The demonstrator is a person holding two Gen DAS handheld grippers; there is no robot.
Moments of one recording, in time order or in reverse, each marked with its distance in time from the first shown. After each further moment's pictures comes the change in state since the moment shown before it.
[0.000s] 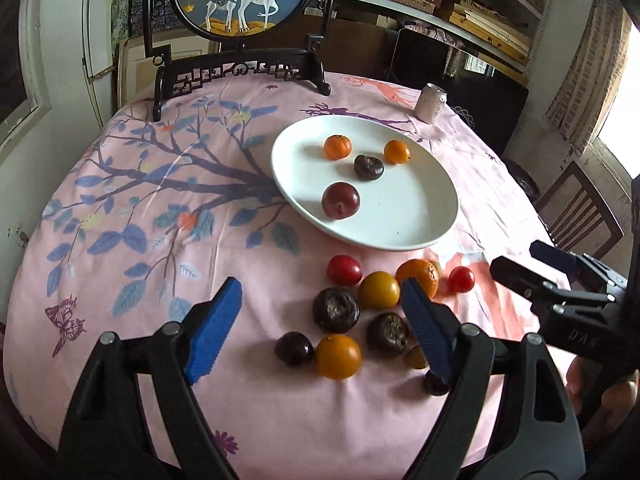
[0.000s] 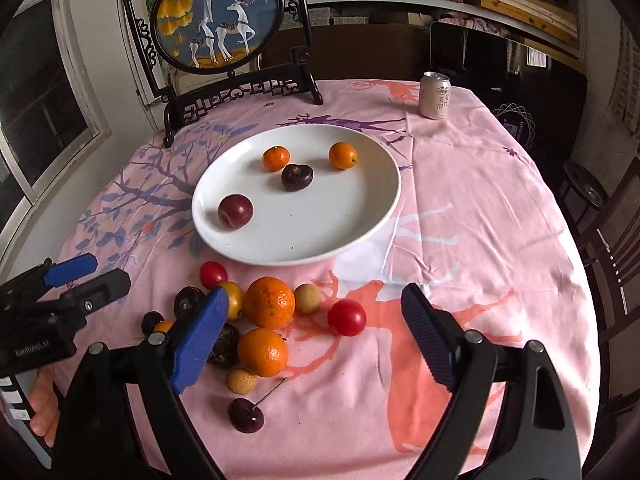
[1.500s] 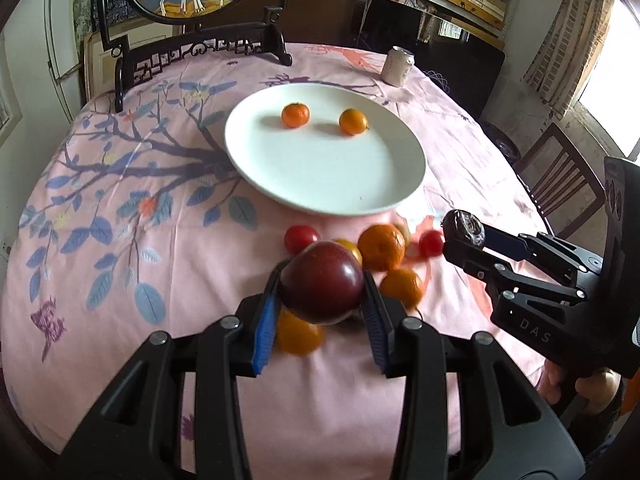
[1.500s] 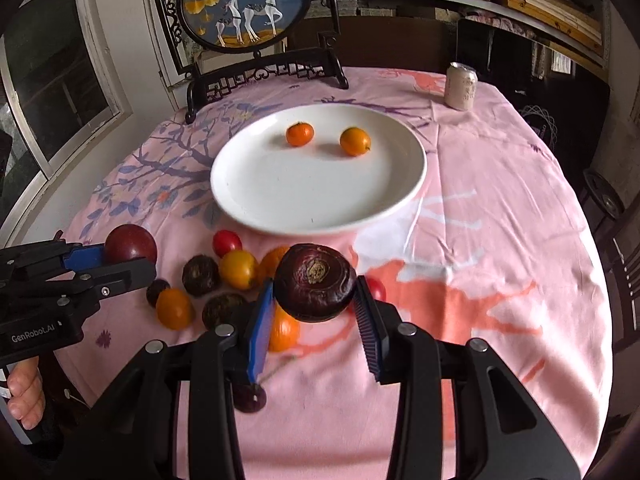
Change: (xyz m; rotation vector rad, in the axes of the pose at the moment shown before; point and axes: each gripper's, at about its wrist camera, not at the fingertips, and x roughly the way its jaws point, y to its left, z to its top) left arm 0.017 -0.024 0.009 0.078 0.116 -0.079; right arm 0.018 0.005 -0.008 -0.074 0.028 0.076
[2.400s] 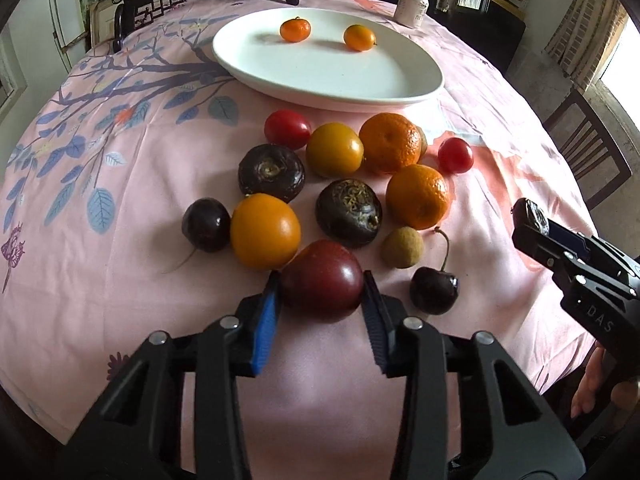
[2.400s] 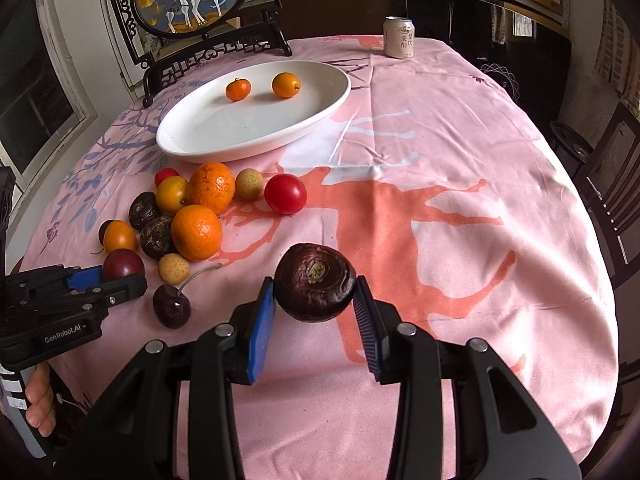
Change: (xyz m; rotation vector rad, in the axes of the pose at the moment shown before) left arm 0.045 -0.022 -0.076 -0.031 0.118 0.056; right arm -0.012 -0.039 -0.081 0.125 0.060 -0.087
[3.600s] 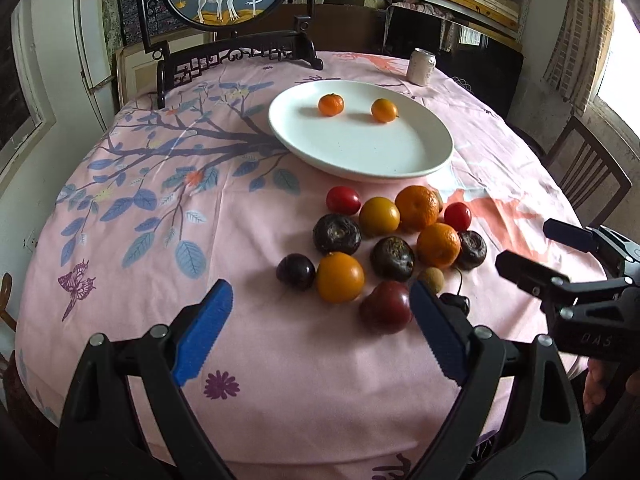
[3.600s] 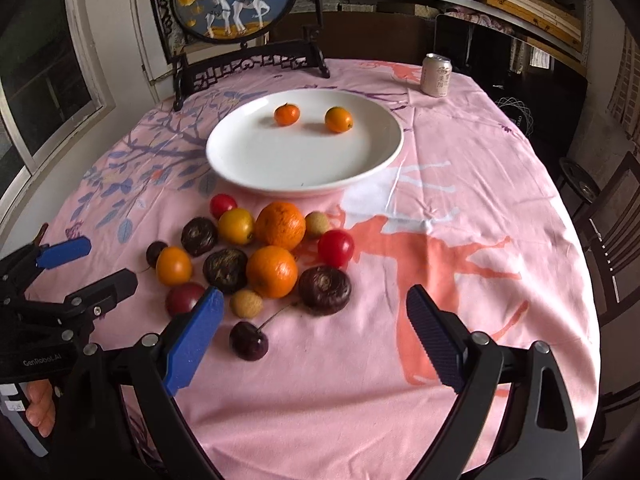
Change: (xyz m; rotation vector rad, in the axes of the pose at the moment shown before) left arm -0.060 0.029 0.000 0.042 -0.184 0.078; right arm -0.019 0.057 0.023 -0.110 -0.019 -0.005
